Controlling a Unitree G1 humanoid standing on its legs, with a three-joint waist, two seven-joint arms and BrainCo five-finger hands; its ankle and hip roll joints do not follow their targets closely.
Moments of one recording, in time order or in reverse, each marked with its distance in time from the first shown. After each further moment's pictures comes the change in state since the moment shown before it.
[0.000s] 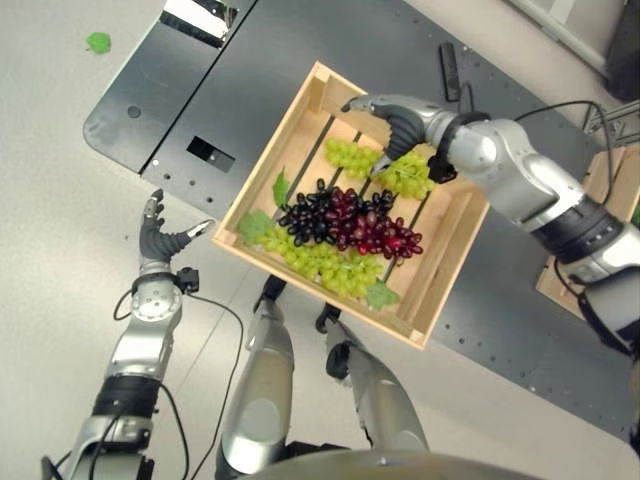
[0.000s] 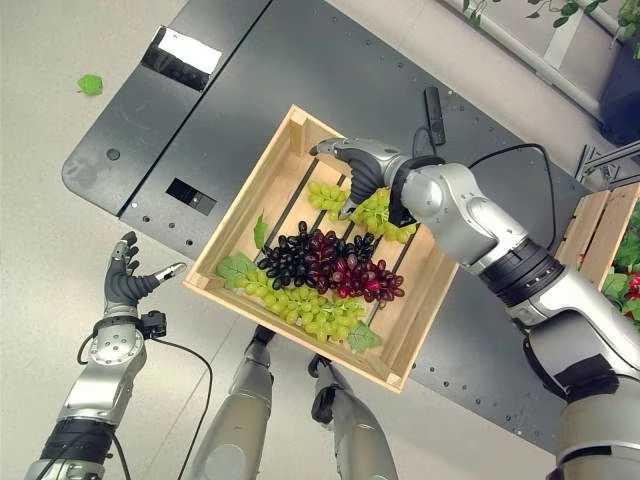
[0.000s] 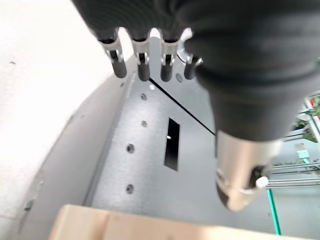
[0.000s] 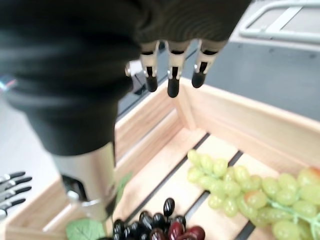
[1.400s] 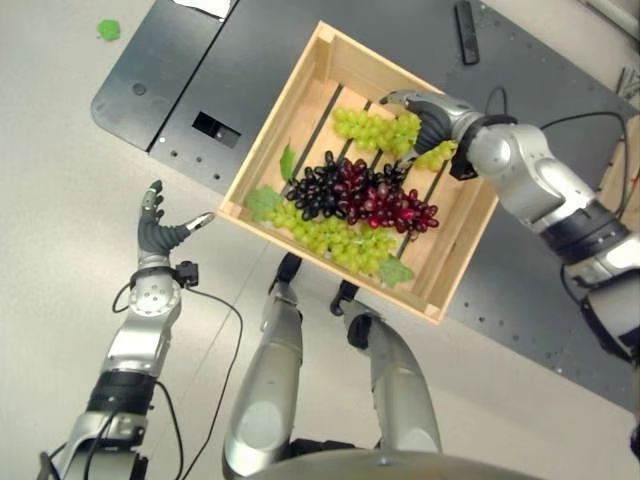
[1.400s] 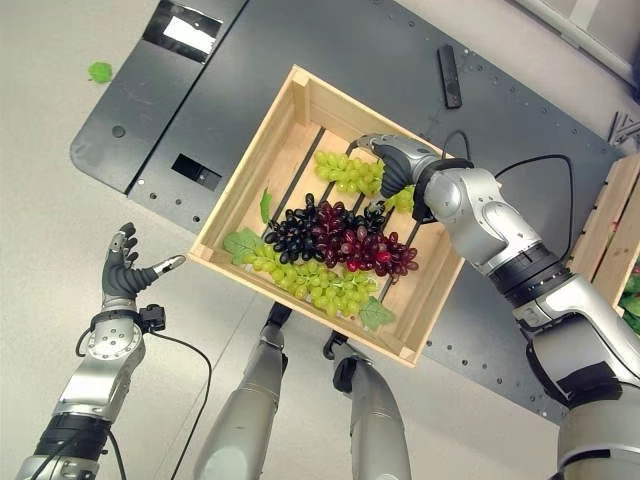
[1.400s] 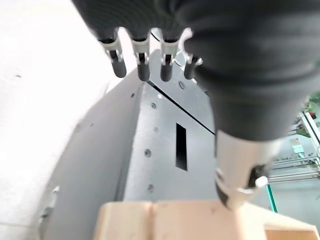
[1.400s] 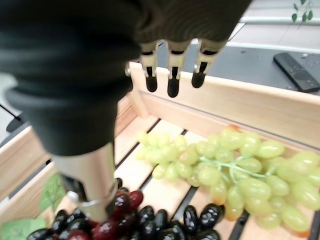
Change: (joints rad) left arm 0.002 0.035 -0.031 -0.033 -0.036 0.004 -0.001; right arm 0.108 -0.034 -0.161 0.127 -0.134 0.027 -0.062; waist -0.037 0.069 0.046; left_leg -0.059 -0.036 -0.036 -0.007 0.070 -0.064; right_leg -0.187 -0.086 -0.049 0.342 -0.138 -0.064
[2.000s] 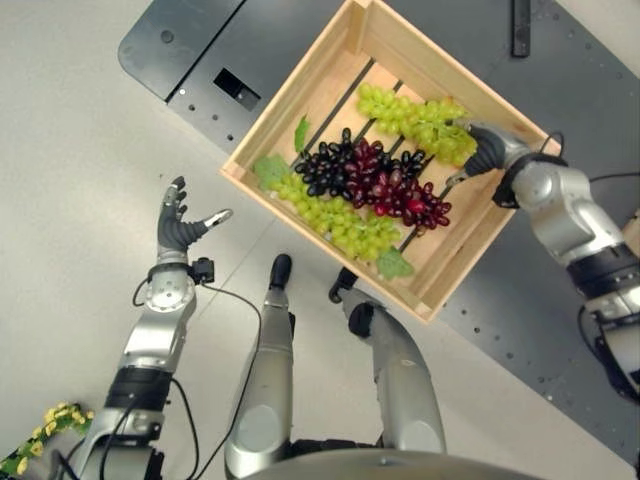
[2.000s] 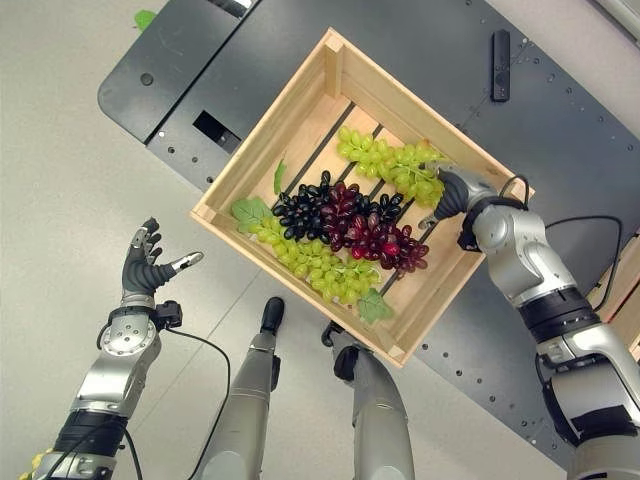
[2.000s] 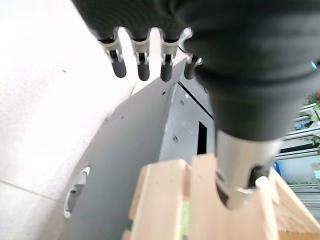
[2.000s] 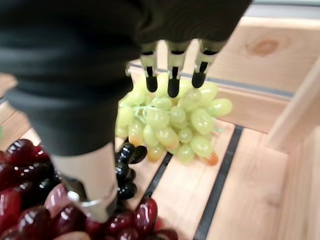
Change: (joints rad) left arm -0.026 -0.059 -0.004 -0.029 0.001 0.022 -0.044; right arm 0.260 -0.010 -0.204 0.023 -0.051 0.038 -0.046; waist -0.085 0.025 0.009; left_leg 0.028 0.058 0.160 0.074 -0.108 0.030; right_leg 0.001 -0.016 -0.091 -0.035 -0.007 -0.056
